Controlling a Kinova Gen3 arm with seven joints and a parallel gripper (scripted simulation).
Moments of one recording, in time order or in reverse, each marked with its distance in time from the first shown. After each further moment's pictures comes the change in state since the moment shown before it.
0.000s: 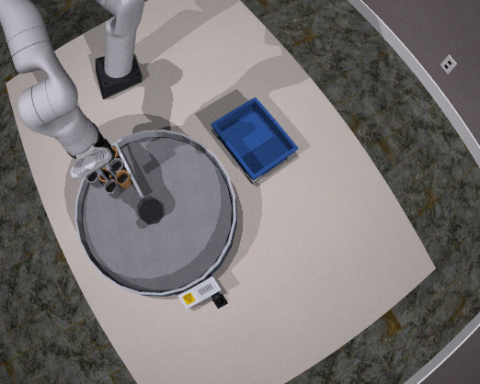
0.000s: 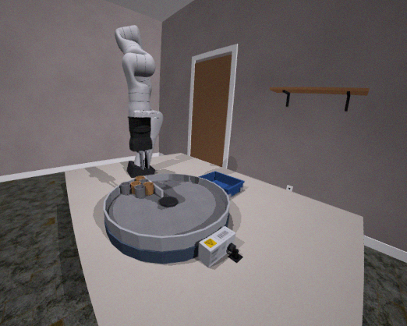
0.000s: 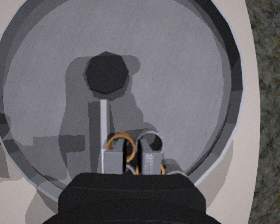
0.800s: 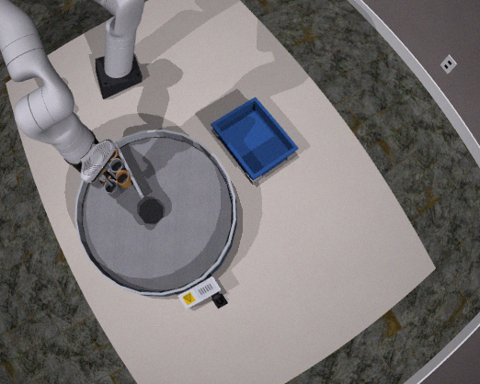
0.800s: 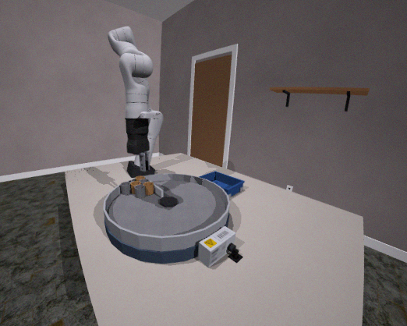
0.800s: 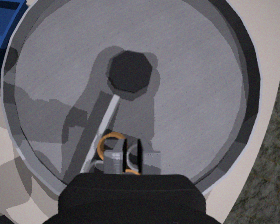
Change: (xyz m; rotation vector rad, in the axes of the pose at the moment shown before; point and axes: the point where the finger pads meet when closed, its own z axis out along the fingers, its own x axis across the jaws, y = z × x) arm 0.003 -0.007 0.004 0.012 0.013 -0.437
